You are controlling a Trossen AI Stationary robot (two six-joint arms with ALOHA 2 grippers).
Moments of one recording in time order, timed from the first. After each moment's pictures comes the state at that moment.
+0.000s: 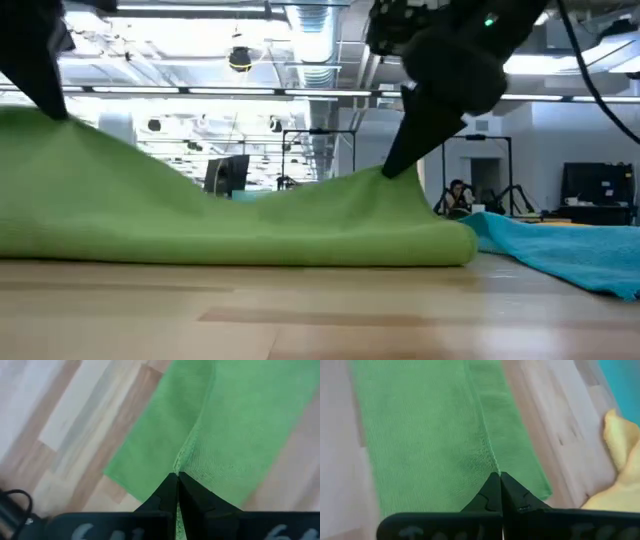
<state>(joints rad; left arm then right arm) -0.70 1.45 1.04 -1.18 -0.46 -1.26 0.41 1.82 1.18 -0.52 0.50 0.47</state>
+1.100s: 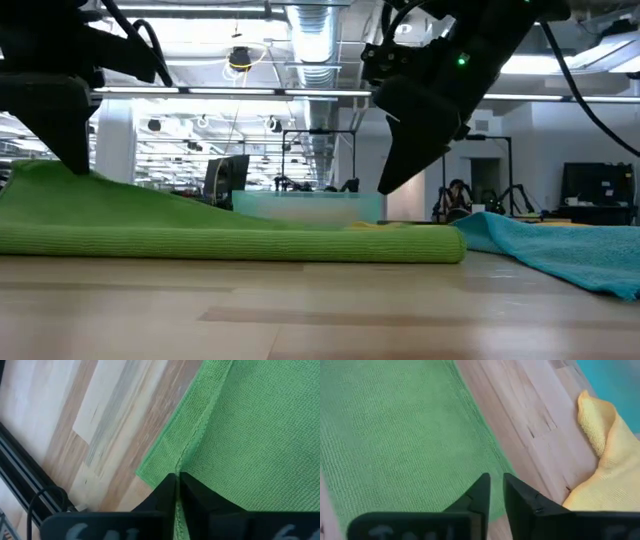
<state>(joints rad) -0.56 1.63 1.04 -1.24 -0.42 -1.16 0.33 1.82 1.13 -0.48 0.52 0.55</state>
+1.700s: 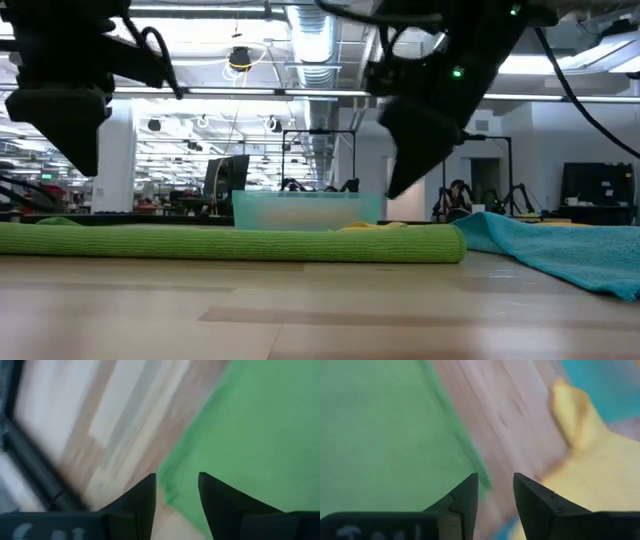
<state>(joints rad) -0.51 1.63 1.04 -1.25 -0.45 -1.12 0.29 1.79 1.12 -0.61 0.53 0.53</state>
